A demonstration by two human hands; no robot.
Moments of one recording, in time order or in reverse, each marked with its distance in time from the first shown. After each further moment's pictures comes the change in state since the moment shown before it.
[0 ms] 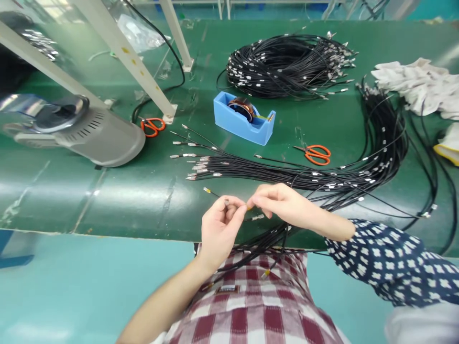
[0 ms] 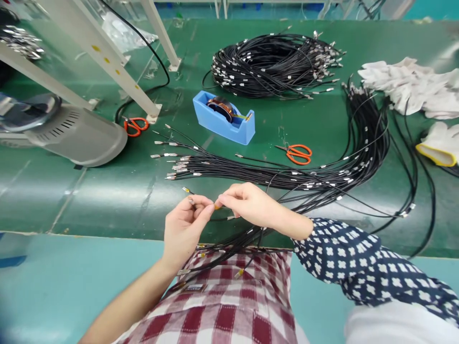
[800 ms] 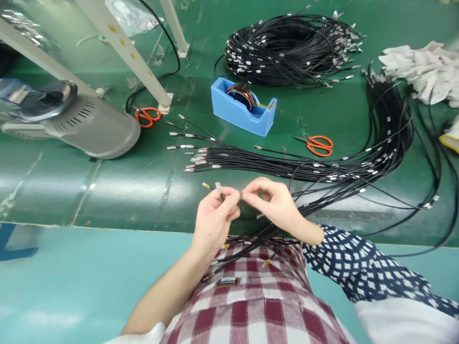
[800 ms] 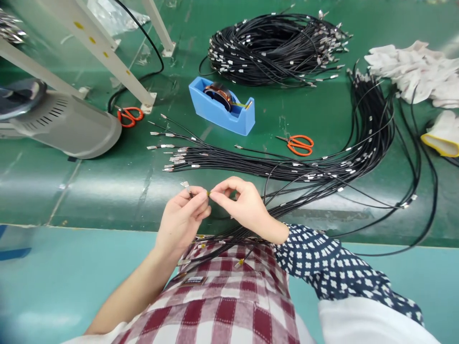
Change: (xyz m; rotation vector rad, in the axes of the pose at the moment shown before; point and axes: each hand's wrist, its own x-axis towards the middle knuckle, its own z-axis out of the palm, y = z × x) left_hand 0.008 -0.002 -0.002 -0.581 -0.016 -0.292; right_hand 0.005 0.031 0.039 0.032 0.368 -0.207
